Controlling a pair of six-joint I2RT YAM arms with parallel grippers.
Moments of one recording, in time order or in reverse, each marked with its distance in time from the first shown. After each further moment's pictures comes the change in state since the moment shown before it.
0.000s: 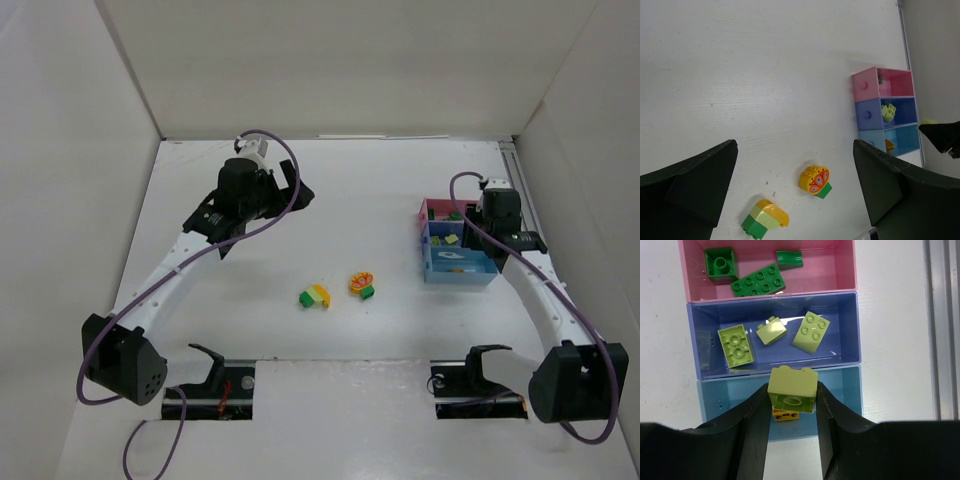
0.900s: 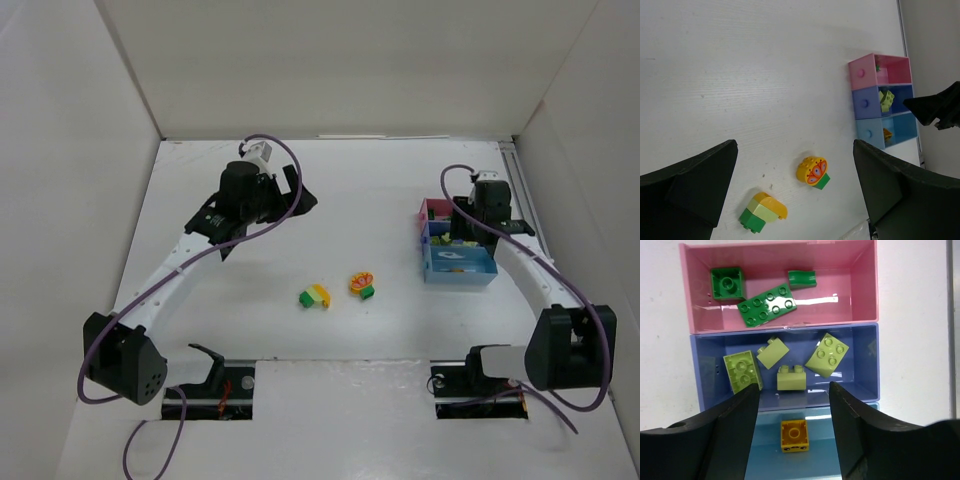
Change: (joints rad) left arm 0.000 0.002 -0.027 0.005 0.052 0.000; right arm 0.000 0.172 0.029 0.122 -0.023 0.000
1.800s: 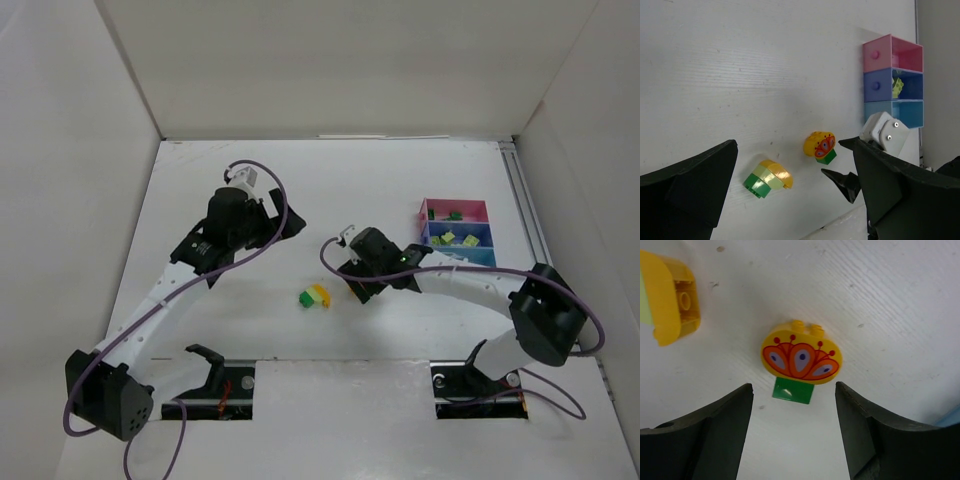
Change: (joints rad) left arm 0.000 -0.193 -0.173 -0.070 -0.031 -0.069; right arm 0.817 0.201 0.025 -0.056 -0.046 0.016
